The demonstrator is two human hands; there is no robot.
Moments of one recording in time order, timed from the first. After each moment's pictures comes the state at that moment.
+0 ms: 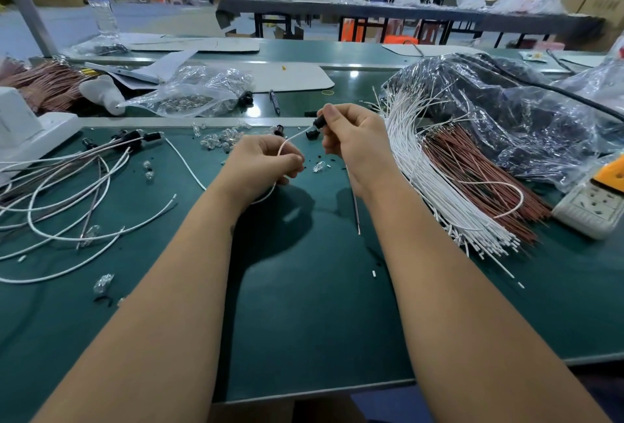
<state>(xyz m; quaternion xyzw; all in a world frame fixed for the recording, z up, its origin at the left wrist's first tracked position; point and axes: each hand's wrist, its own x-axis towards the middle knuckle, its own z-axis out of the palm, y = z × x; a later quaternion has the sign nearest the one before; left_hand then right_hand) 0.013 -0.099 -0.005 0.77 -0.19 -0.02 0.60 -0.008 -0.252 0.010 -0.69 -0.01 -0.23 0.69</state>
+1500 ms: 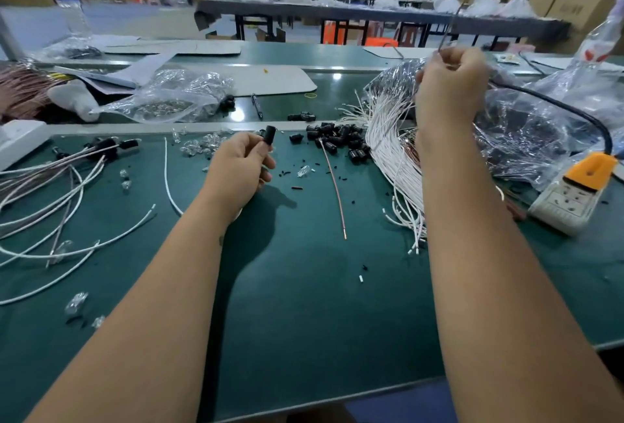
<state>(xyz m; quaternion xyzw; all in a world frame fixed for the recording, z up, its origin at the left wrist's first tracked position) 0.028 -0.105 -0.018 0.75 -0.15 0.02 0.65 -0.029 -0.322 0.078 -0.66 0.21 -0.49 0.52</state>
